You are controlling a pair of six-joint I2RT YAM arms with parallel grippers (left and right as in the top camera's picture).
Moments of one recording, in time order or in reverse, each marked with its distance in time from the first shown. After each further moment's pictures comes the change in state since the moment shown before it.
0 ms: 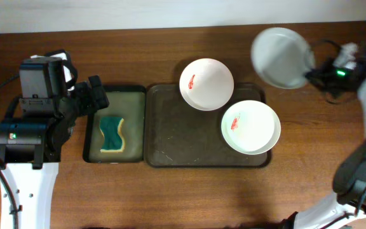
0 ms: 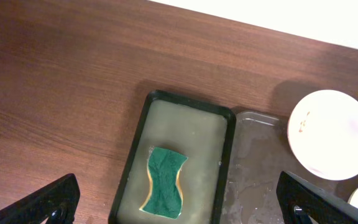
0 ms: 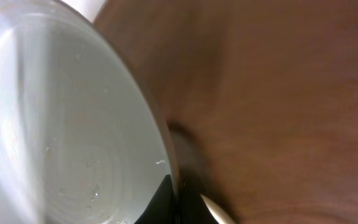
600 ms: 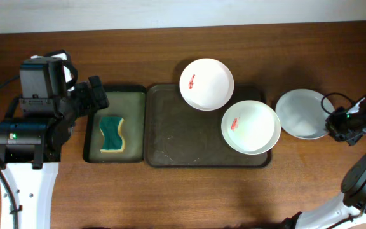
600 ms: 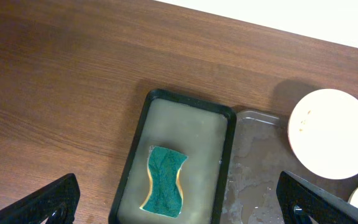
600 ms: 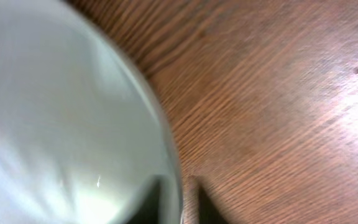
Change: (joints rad) left arm 0.000 0.000 0.000 -0.003 0.000 0.000; right arm -0.131 -0.002 -0.298 -0.010 0.417 -0.090
